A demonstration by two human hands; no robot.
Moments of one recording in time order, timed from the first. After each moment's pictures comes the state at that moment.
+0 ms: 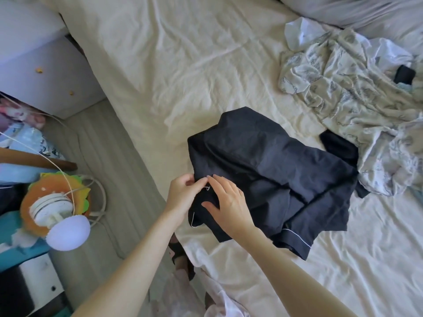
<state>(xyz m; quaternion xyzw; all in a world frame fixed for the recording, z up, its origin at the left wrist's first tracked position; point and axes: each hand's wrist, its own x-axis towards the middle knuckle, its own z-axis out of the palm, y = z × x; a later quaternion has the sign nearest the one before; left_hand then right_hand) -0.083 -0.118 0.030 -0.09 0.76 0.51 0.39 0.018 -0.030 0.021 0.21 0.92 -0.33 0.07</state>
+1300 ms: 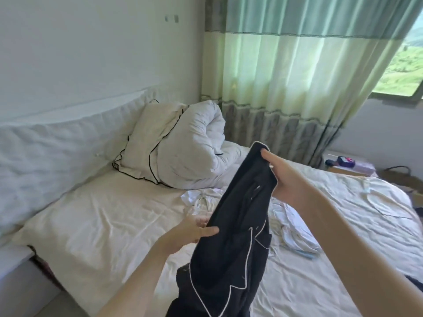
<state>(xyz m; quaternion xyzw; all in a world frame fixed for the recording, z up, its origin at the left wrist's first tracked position) -0.020 -0.031 0.408 0.48 0.61 0.36 0.52 0.162 0.092 0.529 0.40 0.43 -0.74 -0.32</state>
